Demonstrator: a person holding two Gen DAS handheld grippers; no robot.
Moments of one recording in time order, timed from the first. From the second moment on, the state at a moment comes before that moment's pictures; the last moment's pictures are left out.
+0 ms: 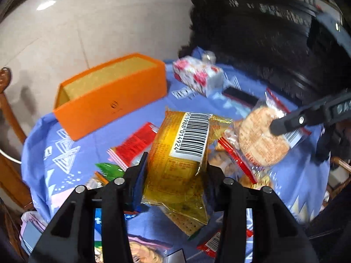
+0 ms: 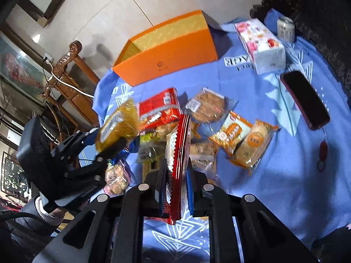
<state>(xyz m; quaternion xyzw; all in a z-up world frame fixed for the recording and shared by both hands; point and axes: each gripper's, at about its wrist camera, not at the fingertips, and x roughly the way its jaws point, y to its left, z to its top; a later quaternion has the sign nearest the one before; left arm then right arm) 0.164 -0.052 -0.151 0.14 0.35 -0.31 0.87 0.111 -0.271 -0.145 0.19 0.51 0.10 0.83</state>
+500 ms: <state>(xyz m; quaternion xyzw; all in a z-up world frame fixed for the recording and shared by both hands) 0.329 0.004 -0.027 0.04 0.28 -0.22 0.93 0.262 -0.258 -0.027 0.15 0.35 0.14 0.91</state>
